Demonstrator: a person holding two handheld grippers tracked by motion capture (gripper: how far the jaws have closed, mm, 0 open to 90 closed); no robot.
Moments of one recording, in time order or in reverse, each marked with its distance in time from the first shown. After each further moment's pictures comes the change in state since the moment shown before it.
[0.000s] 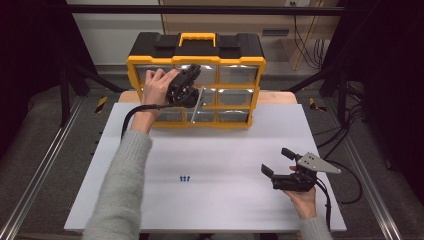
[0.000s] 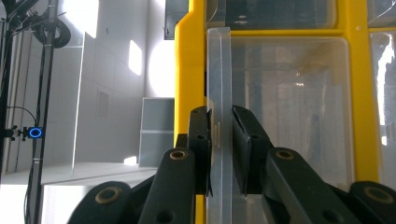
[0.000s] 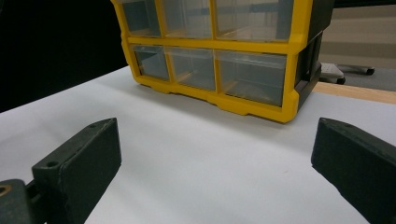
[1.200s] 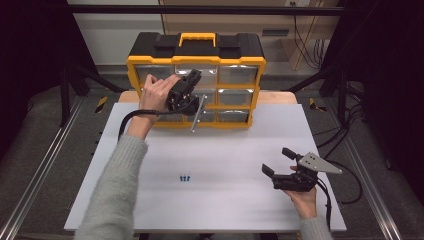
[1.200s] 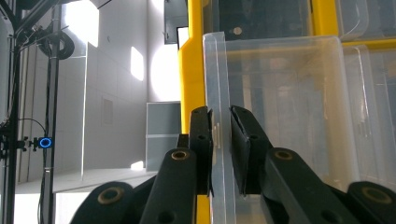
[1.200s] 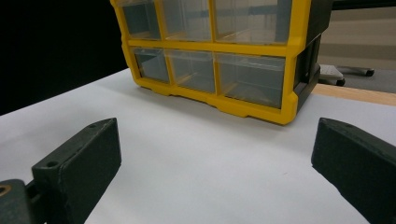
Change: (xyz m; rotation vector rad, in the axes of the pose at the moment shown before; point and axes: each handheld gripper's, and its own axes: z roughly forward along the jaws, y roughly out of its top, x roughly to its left) left arm 0.002 0.012 -0.023 -0.009 -0.003 0.053; right arm 0.000 0.001 -0.001 -0.010 0.000 0.010
